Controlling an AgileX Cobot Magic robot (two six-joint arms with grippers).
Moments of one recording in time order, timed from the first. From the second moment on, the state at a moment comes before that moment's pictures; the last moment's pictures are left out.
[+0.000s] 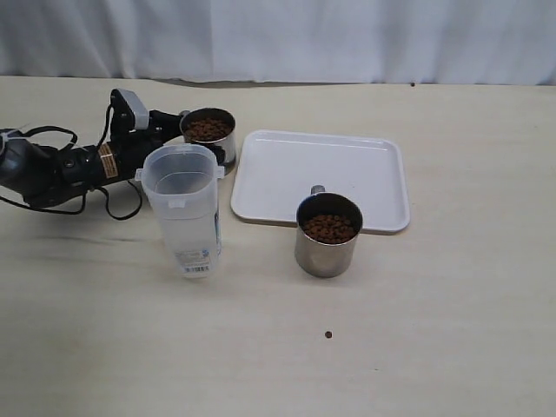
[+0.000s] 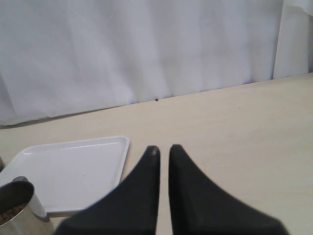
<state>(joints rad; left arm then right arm) -0.05 2.50 -1.32 1.08 -1.17 -0.41 0.07 0.00 0.00 0.02 0.21 0.12</state>
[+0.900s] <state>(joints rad) -0.02 2.50 -1.33 1.01 -1.09 -0.44 0.07 0.00 0.00 0.02 0.21 0.12</state>
